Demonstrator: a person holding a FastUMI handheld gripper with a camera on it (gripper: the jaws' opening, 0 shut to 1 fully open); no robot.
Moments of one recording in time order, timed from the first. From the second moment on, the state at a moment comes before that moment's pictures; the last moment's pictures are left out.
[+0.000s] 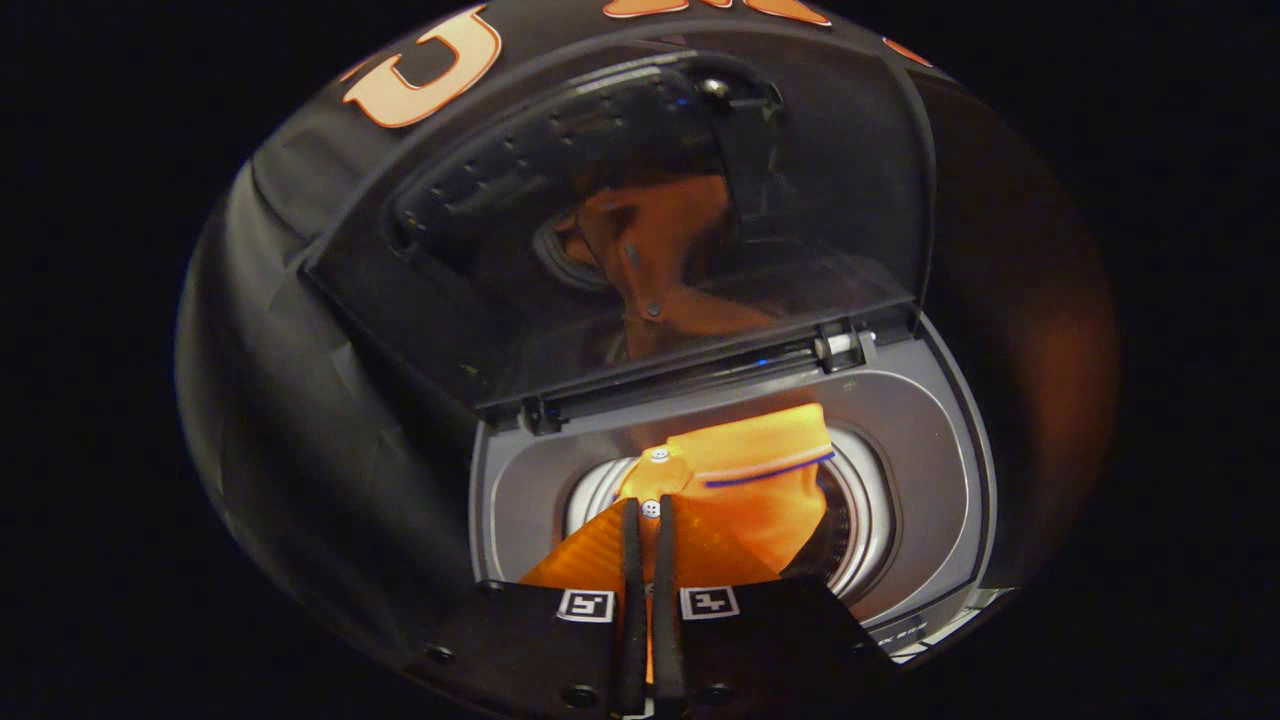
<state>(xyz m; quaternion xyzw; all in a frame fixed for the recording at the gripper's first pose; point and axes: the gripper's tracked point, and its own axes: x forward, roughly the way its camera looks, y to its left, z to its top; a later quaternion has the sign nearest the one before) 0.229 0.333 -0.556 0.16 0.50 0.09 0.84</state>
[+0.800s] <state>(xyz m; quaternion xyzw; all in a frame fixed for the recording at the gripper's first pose) 0.220 0.321 -0.642 0.08 0.56 0.05 0.82</state>
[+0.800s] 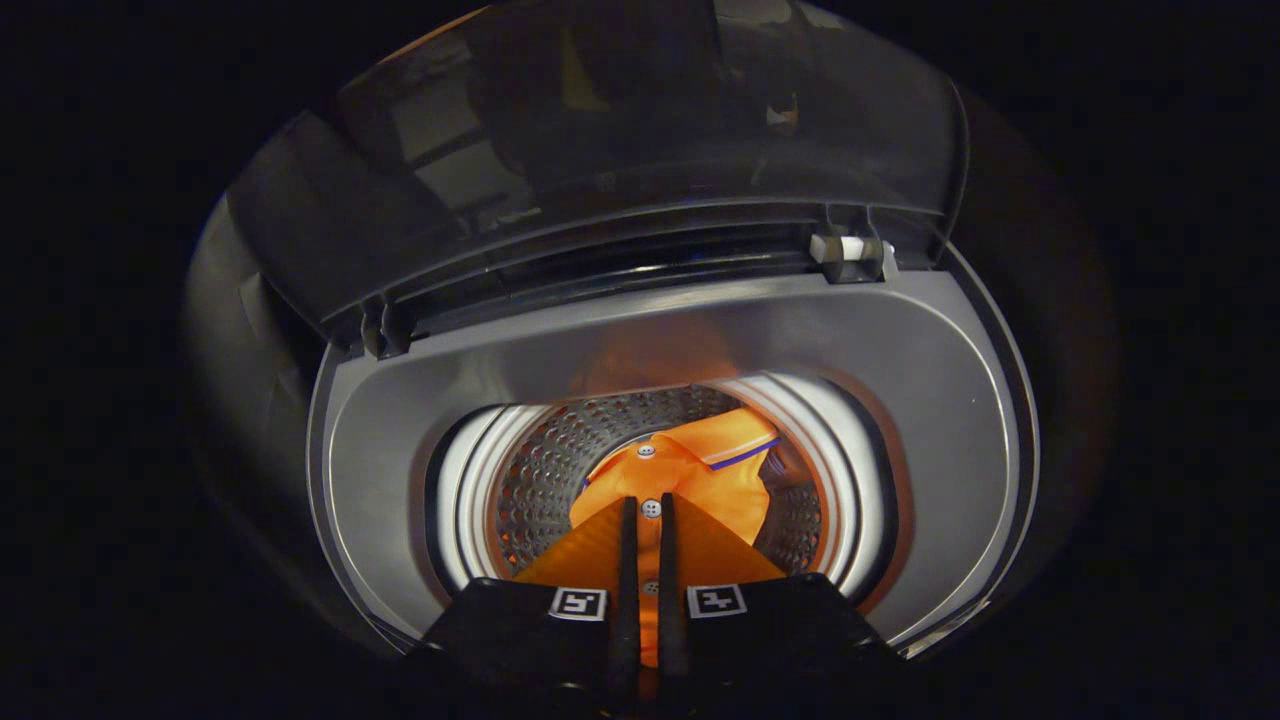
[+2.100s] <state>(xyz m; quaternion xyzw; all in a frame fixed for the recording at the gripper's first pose) 0.249 0.314 -0.437 0.08 0.40 0.08 0.91</state>
